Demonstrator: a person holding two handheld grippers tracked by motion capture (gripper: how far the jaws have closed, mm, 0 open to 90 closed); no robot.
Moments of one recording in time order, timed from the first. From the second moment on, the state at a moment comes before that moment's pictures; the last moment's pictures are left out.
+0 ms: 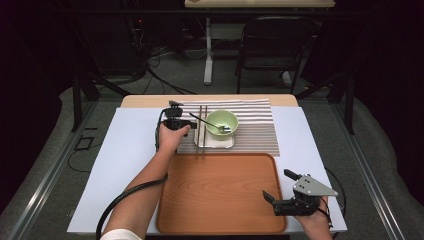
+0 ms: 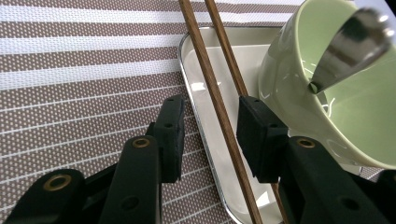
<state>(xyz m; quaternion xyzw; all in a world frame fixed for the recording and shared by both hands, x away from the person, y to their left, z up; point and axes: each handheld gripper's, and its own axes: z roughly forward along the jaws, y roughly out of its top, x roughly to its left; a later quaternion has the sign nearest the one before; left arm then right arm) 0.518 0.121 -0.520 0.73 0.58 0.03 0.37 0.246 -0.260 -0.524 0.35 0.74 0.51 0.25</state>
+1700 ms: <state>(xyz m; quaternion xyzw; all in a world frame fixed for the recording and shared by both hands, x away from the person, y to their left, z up) 0.530 0.113 -0.539 0.67 0.65 -0.01 0.36 0.246 -0.261 -0.524 0.35 0.74 0.52 0.25</state>
